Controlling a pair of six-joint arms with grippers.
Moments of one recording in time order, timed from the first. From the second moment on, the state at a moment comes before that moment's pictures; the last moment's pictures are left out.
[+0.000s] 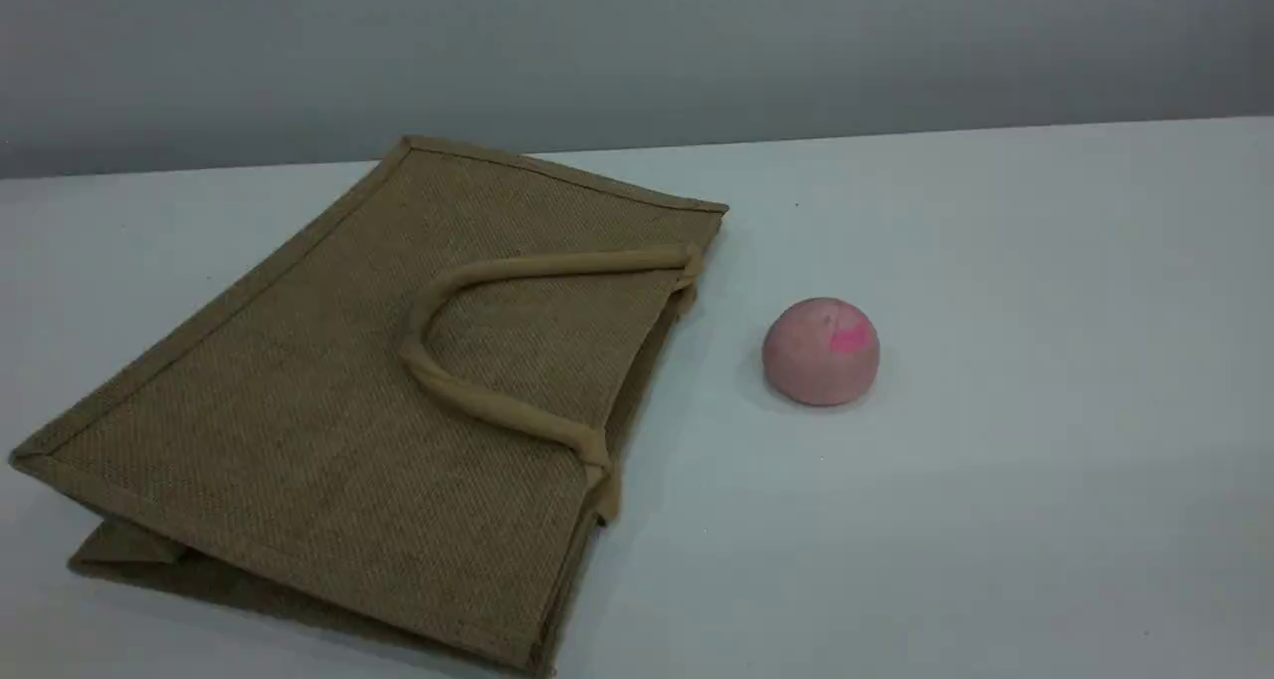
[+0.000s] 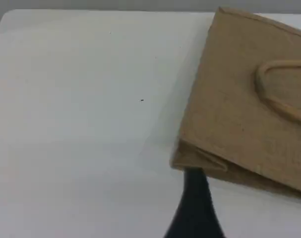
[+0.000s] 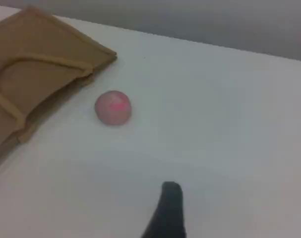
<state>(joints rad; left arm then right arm) -0.05 0.00 -0.51 0.05 1.08 -0.06 -0.01 0.00 -0.51 0.19 1.08 -0.24</state>
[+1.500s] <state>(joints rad) -0.16 1.53 -1.10 -0.01 0.62 -0.06 -0.01 1.09 -0.94 0.25 0.60 -0.14</state>
